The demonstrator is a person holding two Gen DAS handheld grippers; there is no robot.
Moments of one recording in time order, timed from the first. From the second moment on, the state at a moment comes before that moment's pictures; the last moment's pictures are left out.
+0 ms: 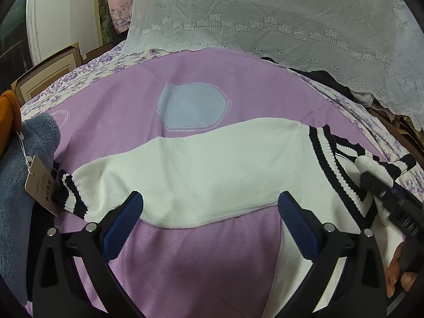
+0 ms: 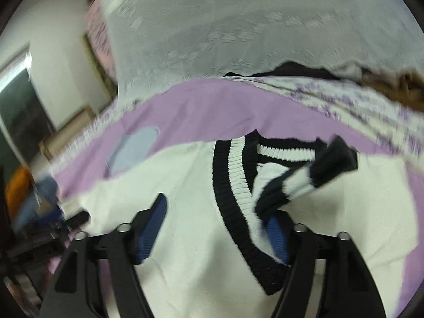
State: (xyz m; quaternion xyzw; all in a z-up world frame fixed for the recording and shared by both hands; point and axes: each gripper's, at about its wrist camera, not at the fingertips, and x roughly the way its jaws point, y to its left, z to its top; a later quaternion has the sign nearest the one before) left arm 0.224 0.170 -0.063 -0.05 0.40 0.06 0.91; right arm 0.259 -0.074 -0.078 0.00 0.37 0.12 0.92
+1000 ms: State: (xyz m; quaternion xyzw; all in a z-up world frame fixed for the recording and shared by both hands) left arm 0.239 0.185 -0.082 -0.07 0.43 0.07 0.90; right arm 0.269 -0.069 -0.124 -0.01 0.44 0.11 0.89
